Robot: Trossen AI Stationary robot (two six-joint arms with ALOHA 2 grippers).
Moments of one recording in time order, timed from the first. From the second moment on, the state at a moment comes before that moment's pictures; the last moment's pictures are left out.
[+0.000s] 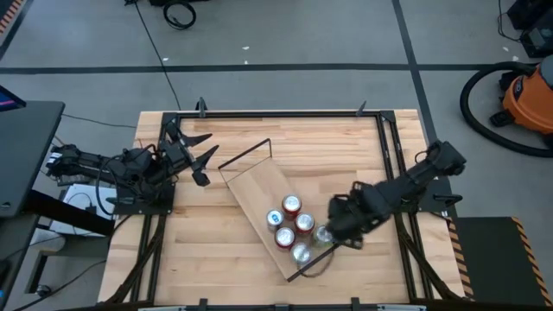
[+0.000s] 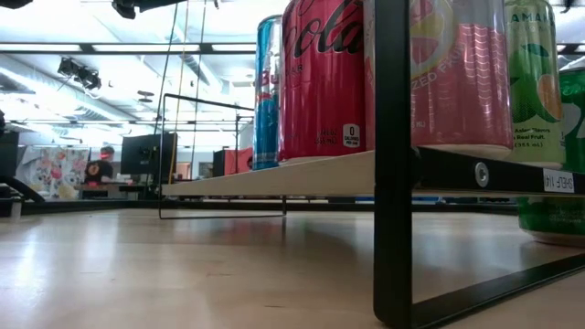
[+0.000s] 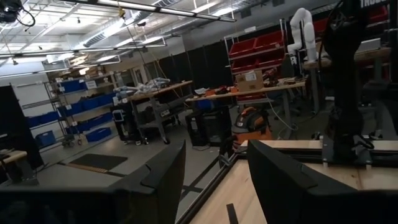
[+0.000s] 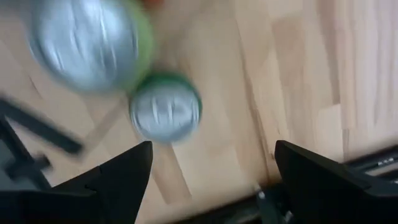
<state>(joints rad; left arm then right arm) -0.20 0.59 0.51 0.32 -0.73 0.36 0.53 1.65 1.61 -1.57 0.10 0.84</state>
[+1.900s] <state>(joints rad) -0.20 0.59 0.51 0.33 -0.73 0.32 0.65 1.49 1.09 -0.94 0.22 0.21</state>
